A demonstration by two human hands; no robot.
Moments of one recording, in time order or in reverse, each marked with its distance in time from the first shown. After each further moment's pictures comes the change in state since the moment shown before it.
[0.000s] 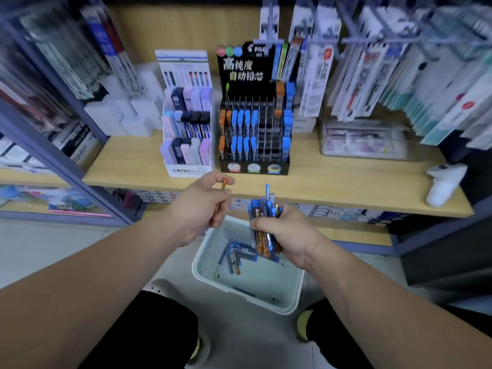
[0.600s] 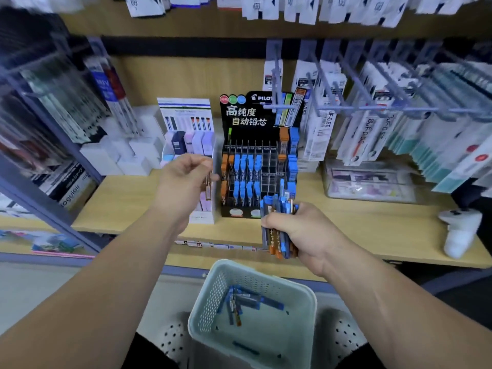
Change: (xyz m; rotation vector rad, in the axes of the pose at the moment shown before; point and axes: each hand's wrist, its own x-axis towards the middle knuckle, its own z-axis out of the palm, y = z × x) left_hand 0.071 0.075 -0.036 -0.081 0.368 0.374; right_hand 0.033 -0.090 -0.007 0.036 0.079 -0.068
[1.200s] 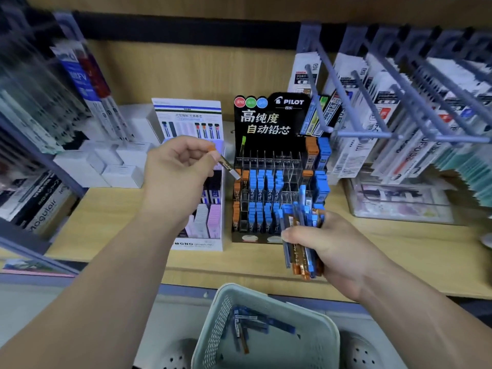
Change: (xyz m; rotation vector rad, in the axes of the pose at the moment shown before) left_hand 0.068 0.005 -0.008 -0.005 0.052 0.209; right_hand 0.048 -0.019 0.008 -0.016 -0.008 0.016
